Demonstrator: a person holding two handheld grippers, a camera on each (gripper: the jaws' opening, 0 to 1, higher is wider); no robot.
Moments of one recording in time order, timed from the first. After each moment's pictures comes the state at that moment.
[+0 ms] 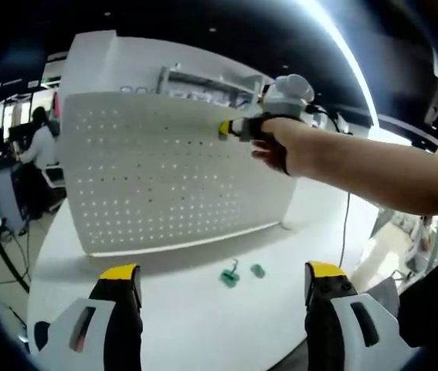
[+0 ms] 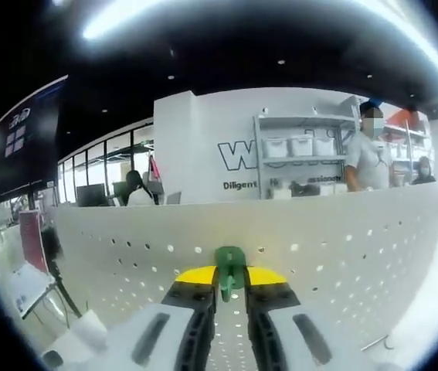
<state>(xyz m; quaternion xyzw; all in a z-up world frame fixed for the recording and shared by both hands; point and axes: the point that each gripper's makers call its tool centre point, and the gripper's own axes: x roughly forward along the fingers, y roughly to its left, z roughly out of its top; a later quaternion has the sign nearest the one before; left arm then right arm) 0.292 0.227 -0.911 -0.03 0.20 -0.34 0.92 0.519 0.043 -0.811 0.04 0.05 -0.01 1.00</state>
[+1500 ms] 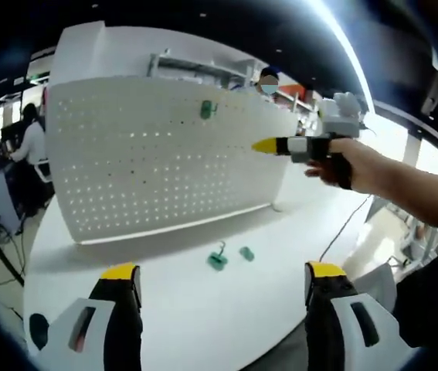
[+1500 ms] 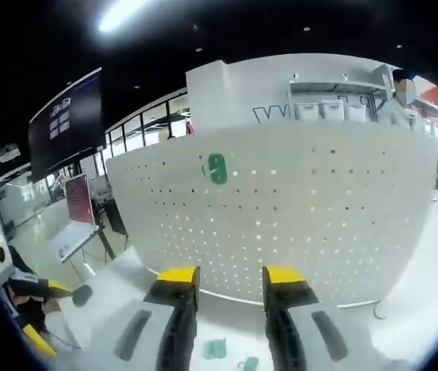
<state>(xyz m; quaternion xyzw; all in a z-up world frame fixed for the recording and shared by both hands) 0.270 0.205 -0.930 -0.01 0.24 -0.36 0.90 0.386 0.006 -0.888 0.04 0.16 0.12 0.98</state>
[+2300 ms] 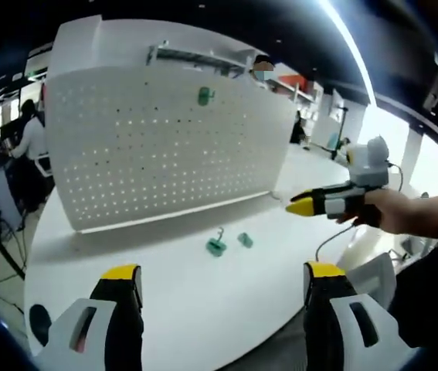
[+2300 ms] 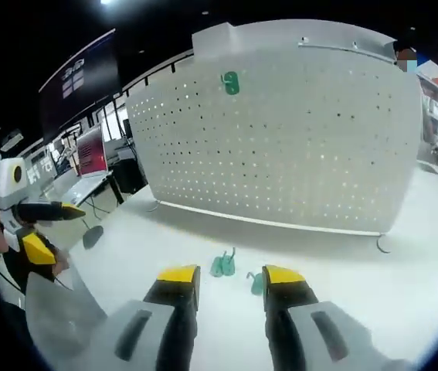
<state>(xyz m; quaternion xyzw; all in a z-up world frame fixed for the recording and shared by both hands) 0.257 0.207 -0.943 0.01 0.27 -0.36 0.90 0.282 0.012 -0.980 0.03 0.27 0.15 0.95</state>
